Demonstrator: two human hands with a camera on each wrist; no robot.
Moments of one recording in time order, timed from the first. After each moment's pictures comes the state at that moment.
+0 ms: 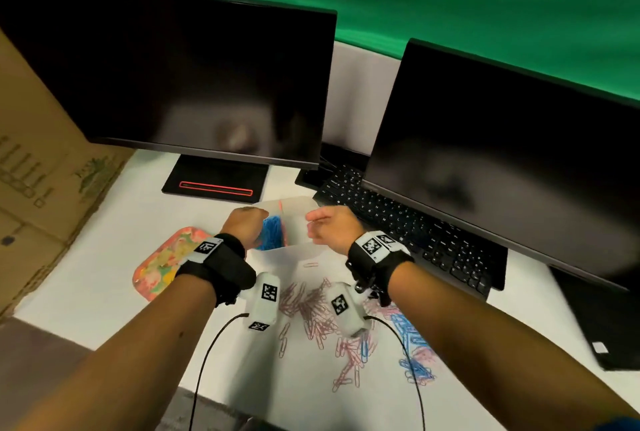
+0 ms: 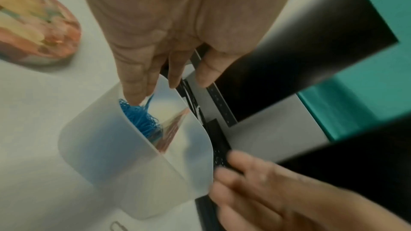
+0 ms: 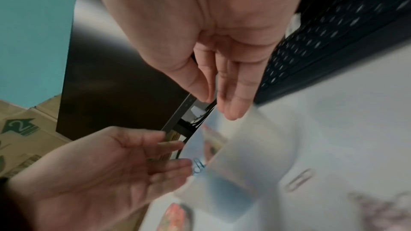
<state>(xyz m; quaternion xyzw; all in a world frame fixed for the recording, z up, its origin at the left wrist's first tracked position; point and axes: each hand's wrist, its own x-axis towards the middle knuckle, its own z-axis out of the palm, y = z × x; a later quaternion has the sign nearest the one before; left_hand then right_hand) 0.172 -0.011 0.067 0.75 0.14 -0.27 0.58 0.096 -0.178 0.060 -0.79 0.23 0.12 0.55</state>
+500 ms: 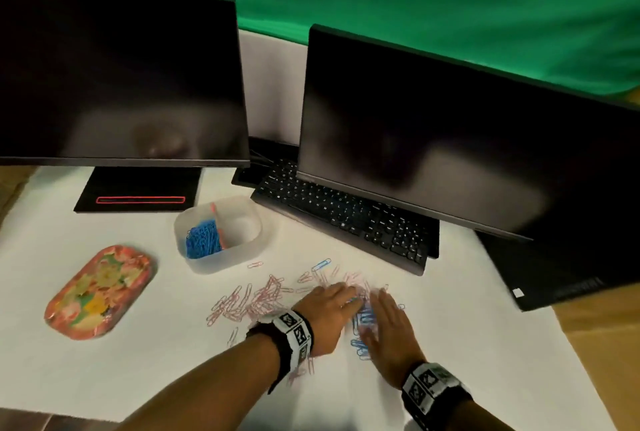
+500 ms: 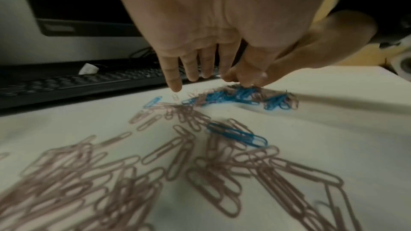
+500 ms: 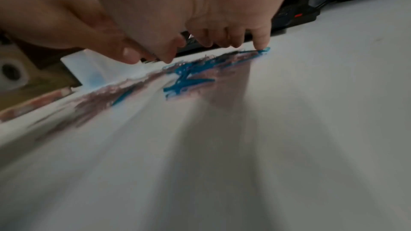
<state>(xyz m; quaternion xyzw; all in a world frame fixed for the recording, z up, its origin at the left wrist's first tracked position) -0.007 -0.125 -0.001 0.74 -0.63 -0.23 0.02 -0.160 -0.245 -0.025 -0.93 0.27 0.15 0.20</state>
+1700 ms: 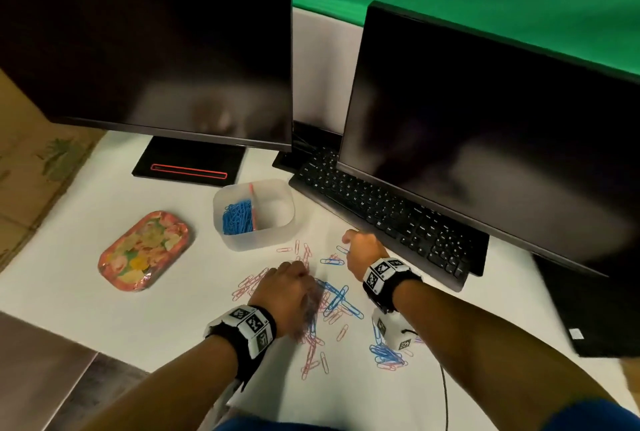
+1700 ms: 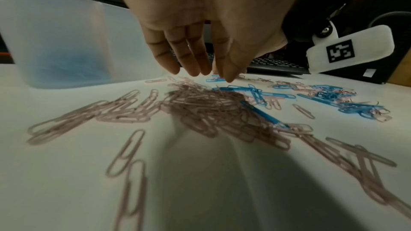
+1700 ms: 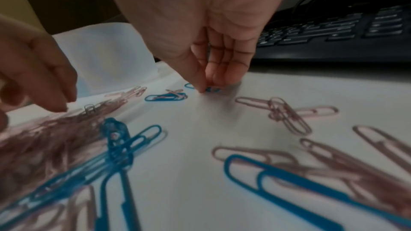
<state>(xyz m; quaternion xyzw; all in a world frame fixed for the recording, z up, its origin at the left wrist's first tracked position) 0.033 -0.056 -0.005 0.89 -0.41 -0.20 0.09 0.029 -0.259 -0.002 -0.94 0.21 0.22 0.16</state>
